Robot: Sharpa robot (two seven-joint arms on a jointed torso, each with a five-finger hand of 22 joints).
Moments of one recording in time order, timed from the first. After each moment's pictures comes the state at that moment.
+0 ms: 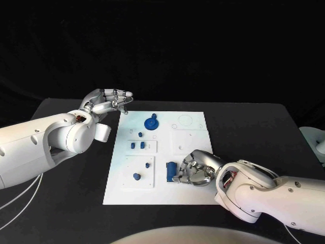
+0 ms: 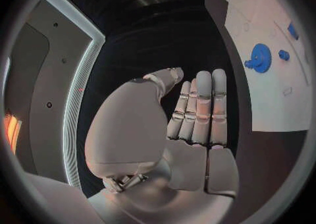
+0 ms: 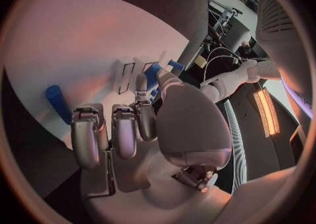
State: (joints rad) left arm 1.21 -0.86 -0.06 1.45 -0.10 -0.30 0.33; left_hand 1.43 -0.23 0.54 0.09 0.25 0.89 0.20 0.28 0.22 0.90 0.14 0.42 0.10 1.05 0.06 1.13 0.38 0.18 0.87 0.16 1.00 0.60; right arm 0.98 -0.92 -0.15 1.91 -1.28 -0.49 -0.44; right_hand 1.24 -0.12 0.19 0.28 0.16 1.04 0.04 0.52 0.51 1.47 -0.03 1.37 1.31 1.46 -0.09 1.55 1.31 0.02 1.47 0.02 1.55 1.31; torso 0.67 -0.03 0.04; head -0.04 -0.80
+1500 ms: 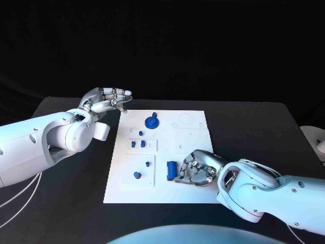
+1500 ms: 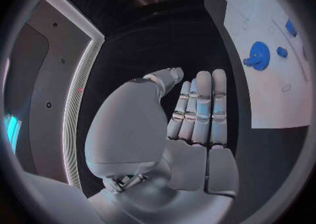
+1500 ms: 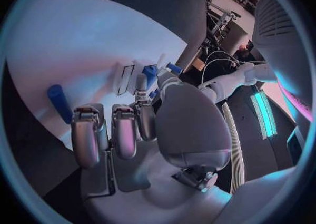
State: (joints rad) left arm 1.22 -0.86 -0.06 1.45 -0.10 -0.30 0.32; left_hand 1.43 -0.23 0.54 0.09 0.25 0.89 0.20 0.28 0.22 0.90 0.14 0.42 0.10 1.05 0.06 1.13 0.38 0.18 0.86 0.16 1.00 0.61; right arm 0.98 -0.94 -0.15 1.92 -1.29 -0.47 -0.42; right_hand 1.23 -0.16 0.16 0.29 0.11 1.04 0.04 0.52 0.51 1.47 -0.03 1.37 1.31 1.46 -0.09 1.55 1.31 0.02 1.47 0.02 1.55 1.31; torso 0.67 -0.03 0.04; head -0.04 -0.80
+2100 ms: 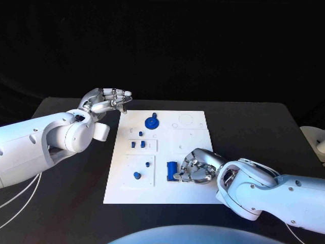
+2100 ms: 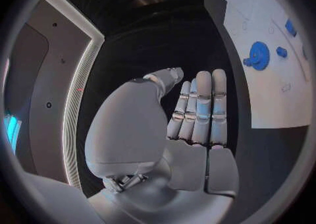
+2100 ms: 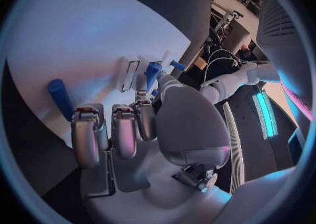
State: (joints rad) left arm 1.21 -0.87 -0.06 1.45 -0.10 -0.30 0.32; left_hand 1.43 -0.23 0.54 0.09 0.25 0.89 0.20 0.28 0.22 0.90 0.14 0.42 0.10 1.05 0.06 1.13 0.38 0.18 0.86 0.16 1.00 0.60; right arm 0.98 -0.93 -0.15 1.89 -1.29 -0.48 -0.42; right_hand 1.20 -0.12 0.16 0.29 0.12 1.04 0.04 0.52 0.51 1.47 -0.03 1.37 1.31 1.46 -0.09 1.55 1.31 0.02 1.47 0.02 1.55 1.31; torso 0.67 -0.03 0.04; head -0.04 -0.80
